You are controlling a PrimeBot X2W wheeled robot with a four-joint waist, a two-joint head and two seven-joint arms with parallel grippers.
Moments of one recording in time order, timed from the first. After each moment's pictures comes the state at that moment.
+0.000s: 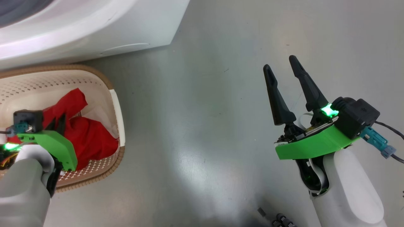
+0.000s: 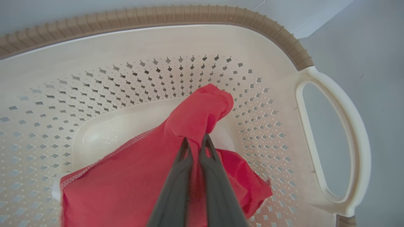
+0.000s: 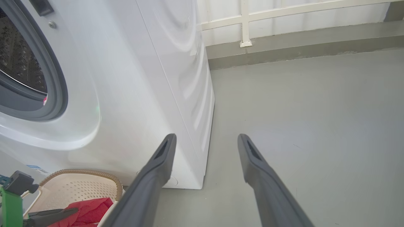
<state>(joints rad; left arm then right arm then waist) -0.86 0.32 -0.70 1.18 -0.69 -0.13 -0.22 -0.44 -0.06 0.18 0.07 0.33 0.13 -0.26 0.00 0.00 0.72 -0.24</state>
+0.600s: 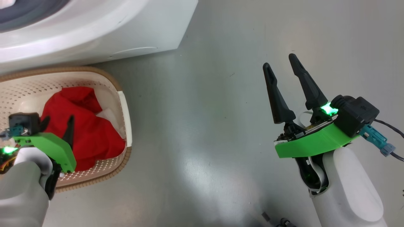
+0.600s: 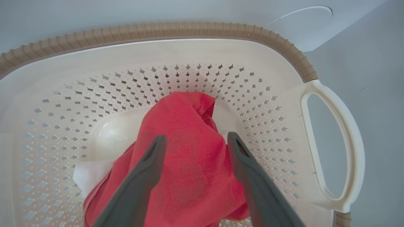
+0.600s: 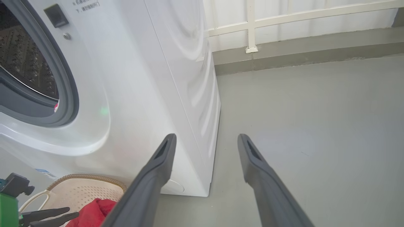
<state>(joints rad) -0.87 0.34 -0.80 1.17 -0.83 -0.13 -0.24 -0.45 -0.06 0.18 0.08 0.33 0.13 -0.26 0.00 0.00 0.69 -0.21</state>
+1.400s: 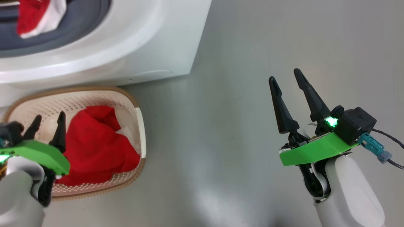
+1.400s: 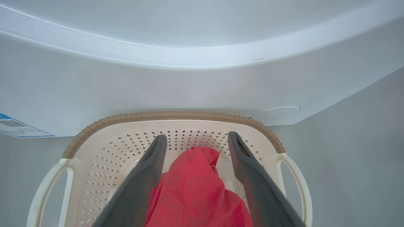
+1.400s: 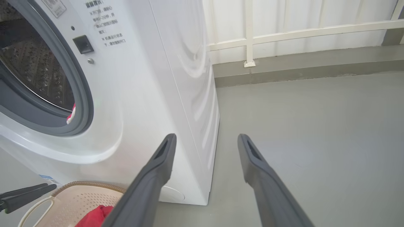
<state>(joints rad) -0.72 0.38 -0.53 0.95 -0.77 -0.13 -0.25 -0.41 -0.06 0.14 0.12 0.29 0.13 -0.26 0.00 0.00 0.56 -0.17</state>
